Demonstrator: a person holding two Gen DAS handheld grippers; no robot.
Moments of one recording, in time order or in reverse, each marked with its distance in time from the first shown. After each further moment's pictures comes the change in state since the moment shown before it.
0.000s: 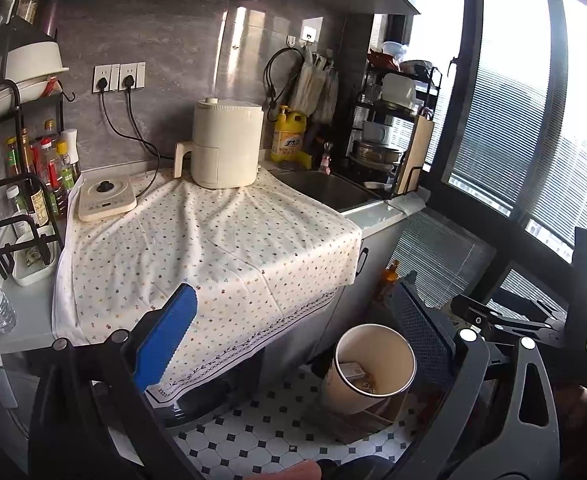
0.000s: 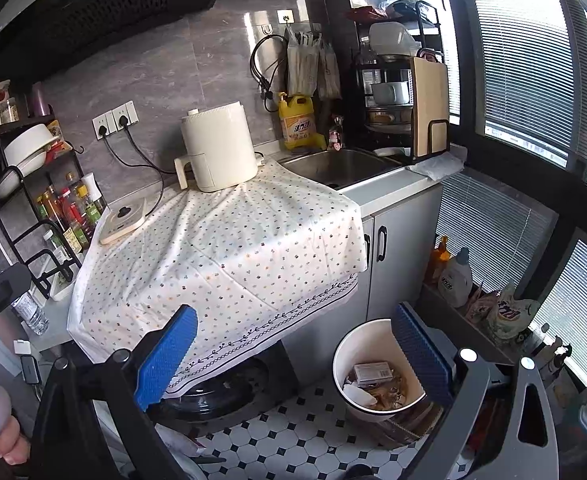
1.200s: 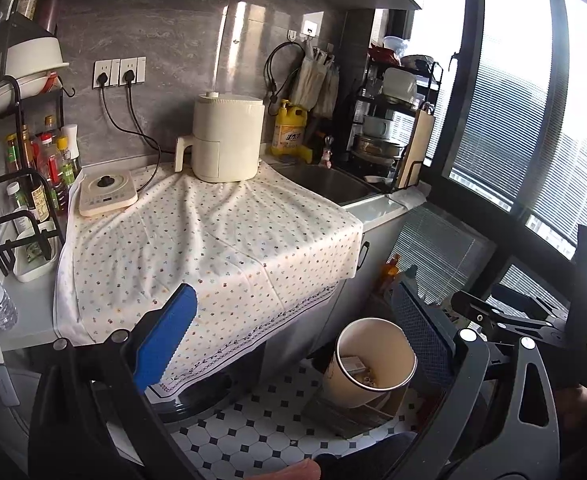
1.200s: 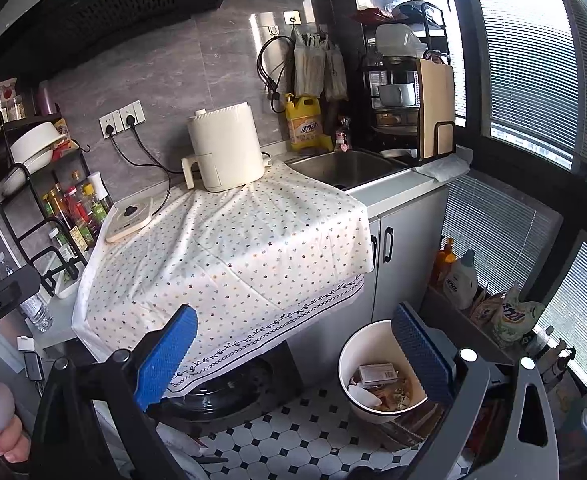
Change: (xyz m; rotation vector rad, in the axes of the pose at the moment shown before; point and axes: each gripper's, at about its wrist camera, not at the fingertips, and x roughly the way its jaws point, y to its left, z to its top) left arm -0.002 0.004 -0.002 0.007 0.018 -0.004; right arm 0.000 0.003 -0.004 -0.005 -0.006 0.024
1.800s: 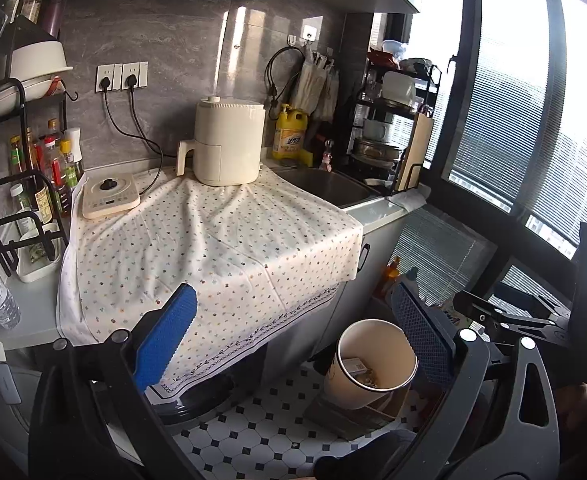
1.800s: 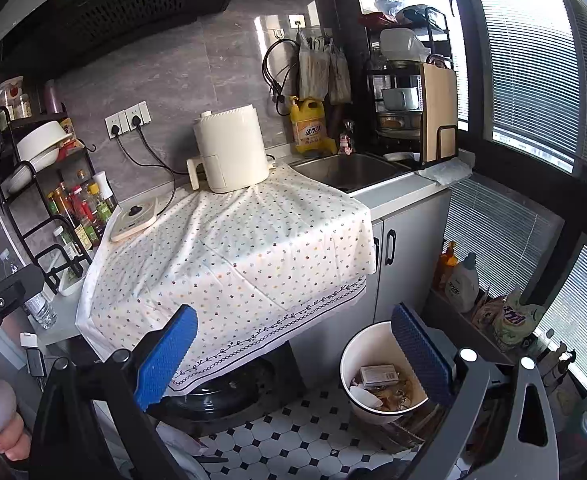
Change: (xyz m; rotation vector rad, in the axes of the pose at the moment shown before) left arm -0.006 0.002 -0.004 0.006 -0.016 0.001; right arm -0.007 0.000 -0.001 -0.017 -0.009 0.008
